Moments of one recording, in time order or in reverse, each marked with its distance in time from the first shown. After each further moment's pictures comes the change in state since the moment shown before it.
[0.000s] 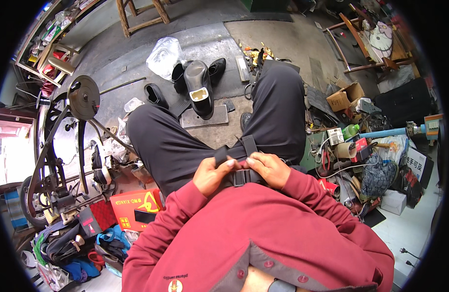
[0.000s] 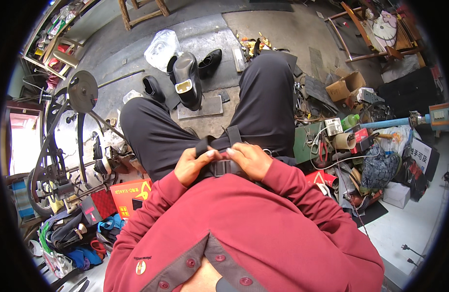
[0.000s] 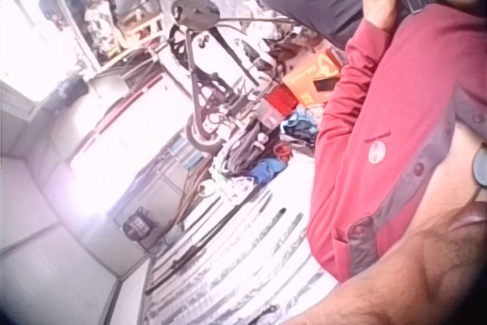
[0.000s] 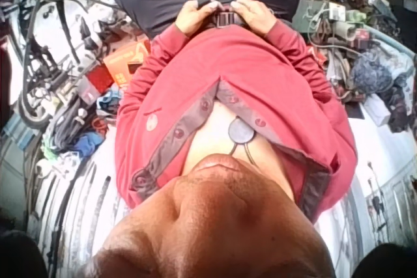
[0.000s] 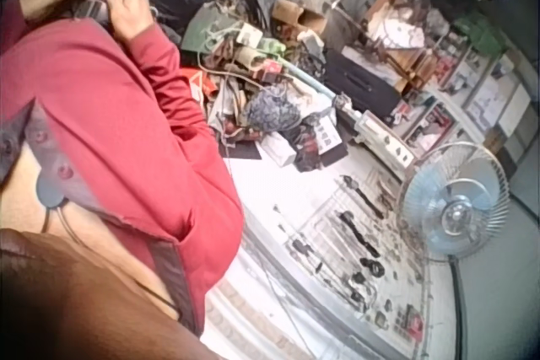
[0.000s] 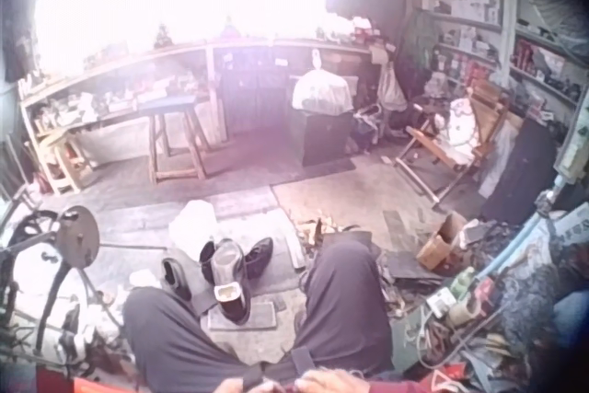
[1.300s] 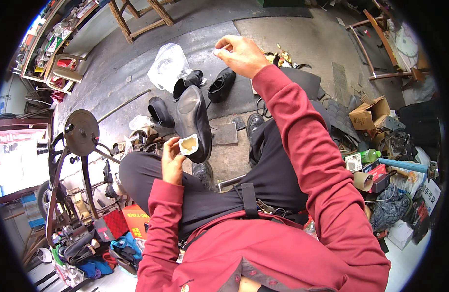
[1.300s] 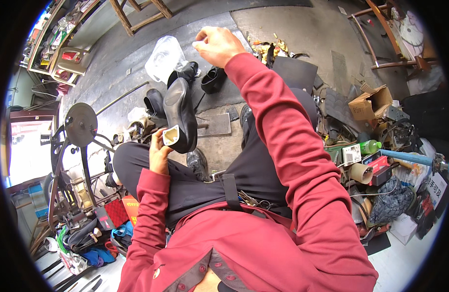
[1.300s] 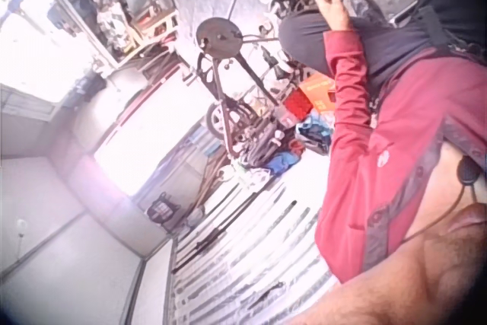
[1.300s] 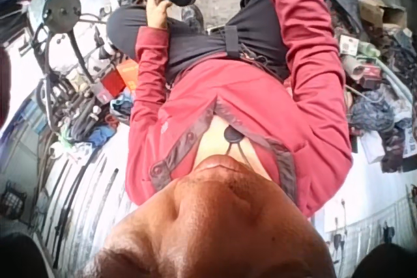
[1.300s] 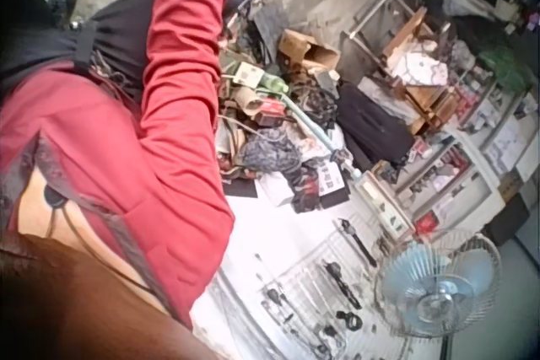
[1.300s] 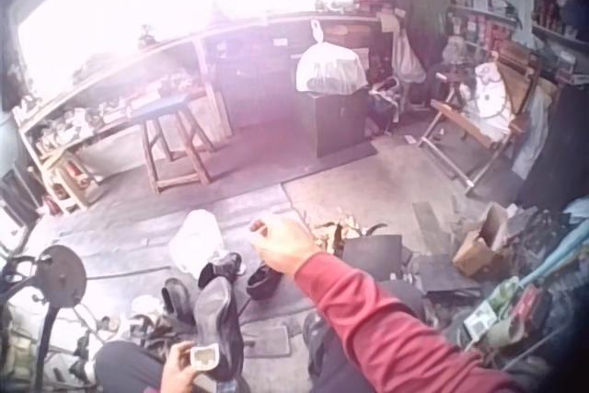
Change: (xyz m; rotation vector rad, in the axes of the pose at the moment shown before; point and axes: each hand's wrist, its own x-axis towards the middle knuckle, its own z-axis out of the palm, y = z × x) left_hand 0.117 -0.015 -0.156 0.216 0.658 0.287; right_hand 0.361 -0.014 -0.157 -0.219 0.324 -0.186
